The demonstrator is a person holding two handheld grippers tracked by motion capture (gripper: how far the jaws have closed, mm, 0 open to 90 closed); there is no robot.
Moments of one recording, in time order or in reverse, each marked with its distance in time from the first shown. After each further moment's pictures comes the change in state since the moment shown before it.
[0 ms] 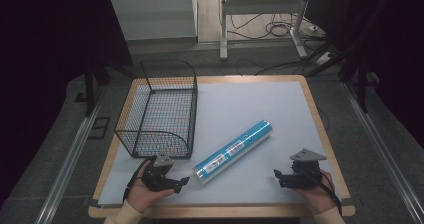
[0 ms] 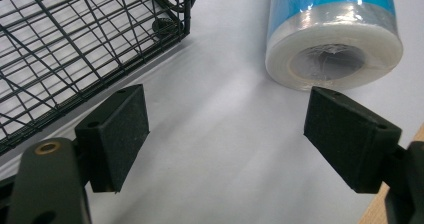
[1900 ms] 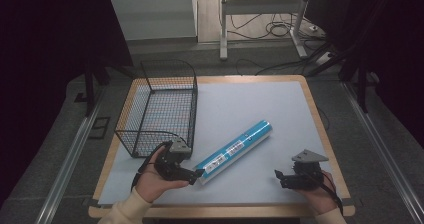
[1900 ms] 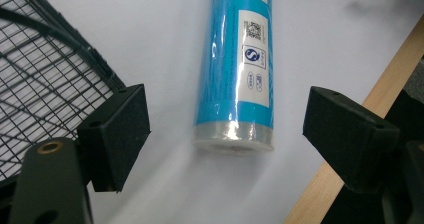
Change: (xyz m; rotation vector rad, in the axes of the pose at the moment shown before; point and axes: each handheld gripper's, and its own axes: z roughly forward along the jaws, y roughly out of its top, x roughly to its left) left arm -0.037 0.074 -0.025 0.039 -0.047 0.081; right arm -0.002 -0.003 -0.003 -0.011 0.011 -0.009
